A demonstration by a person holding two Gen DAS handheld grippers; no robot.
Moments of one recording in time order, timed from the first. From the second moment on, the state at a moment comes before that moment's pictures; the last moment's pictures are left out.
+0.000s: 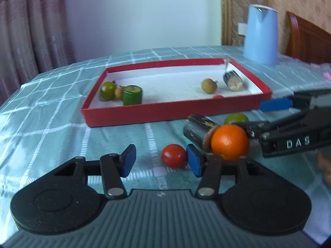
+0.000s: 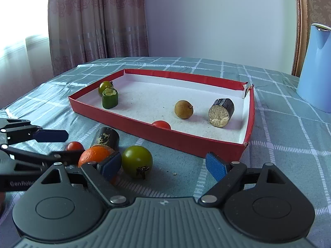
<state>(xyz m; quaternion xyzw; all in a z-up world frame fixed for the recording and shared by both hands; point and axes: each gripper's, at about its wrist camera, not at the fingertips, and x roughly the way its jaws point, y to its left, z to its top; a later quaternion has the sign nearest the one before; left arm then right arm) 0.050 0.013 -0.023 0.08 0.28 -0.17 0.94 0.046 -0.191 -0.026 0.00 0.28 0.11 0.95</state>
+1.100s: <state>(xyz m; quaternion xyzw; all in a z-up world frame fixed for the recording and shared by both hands) 0.047 0.011 -0.025 0.07 0.29 -0.18 0.94 0.038 -0.180 -0.023 -0.03 0.26 0.15 0.95</state>
